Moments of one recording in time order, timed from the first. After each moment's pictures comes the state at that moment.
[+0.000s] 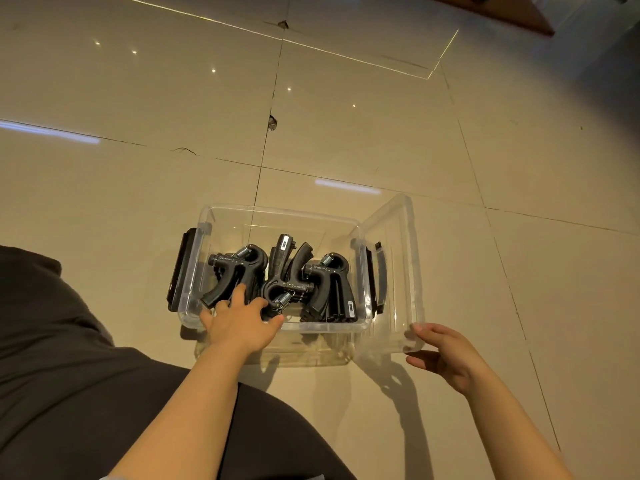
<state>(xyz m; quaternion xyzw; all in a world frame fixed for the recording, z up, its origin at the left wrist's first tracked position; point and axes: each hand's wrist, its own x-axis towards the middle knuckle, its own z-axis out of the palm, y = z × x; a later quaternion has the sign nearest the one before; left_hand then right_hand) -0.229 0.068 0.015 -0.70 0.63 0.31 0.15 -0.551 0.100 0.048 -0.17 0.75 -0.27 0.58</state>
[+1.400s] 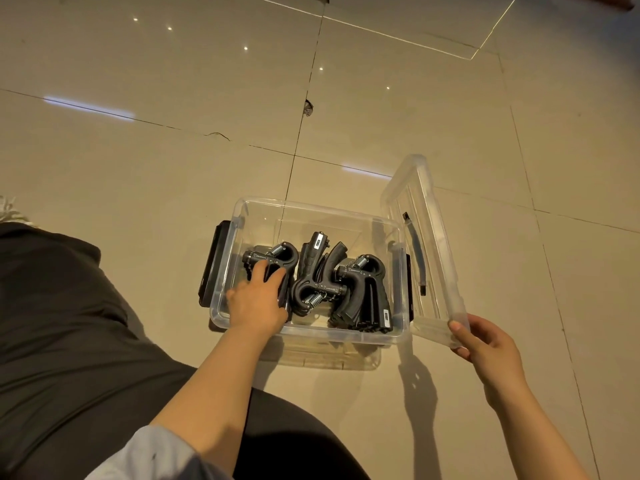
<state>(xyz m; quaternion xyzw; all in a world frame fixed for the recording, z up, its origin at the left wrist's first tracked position) -0.205 0.038 -0.011 -0.72 0.64 0.26 0.06 -0.528 0.083 0.049 -0.34 0.78 -0.33 0.41</state>
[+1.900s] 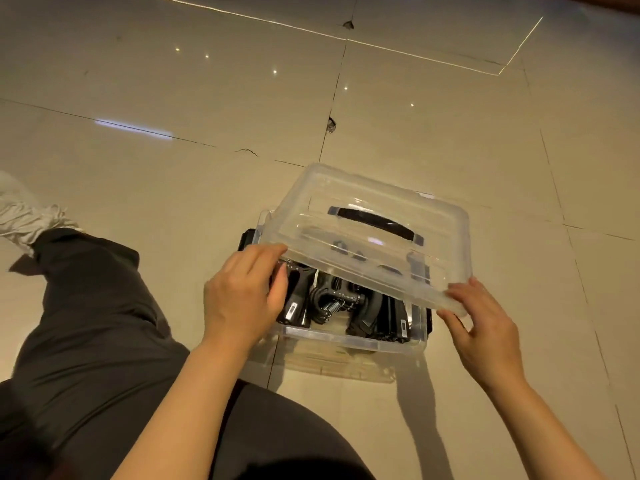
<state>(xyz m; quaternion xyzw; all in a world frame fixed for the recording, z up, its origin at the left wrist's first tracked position) -0.172 0.062 0.077 -0.65 0.69 -0.01 -0.32 -0.495 0.058 0.062 -0.74 0.64 -0.20 0.07</state>
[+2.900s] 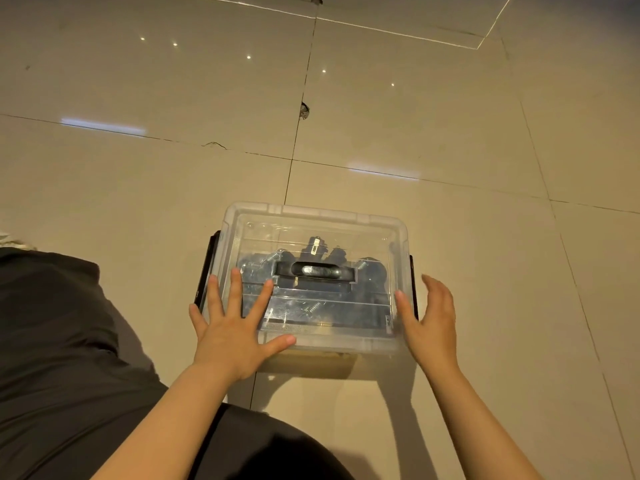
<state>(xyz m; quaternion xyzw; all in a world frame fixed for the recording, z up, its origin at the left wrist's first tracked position) -0.187 0.065 0.014 -0.67 0.66 0.26 0.21 -0.472 0.049 -0.001 -0.53 0.77 -0.23 0.26</state>
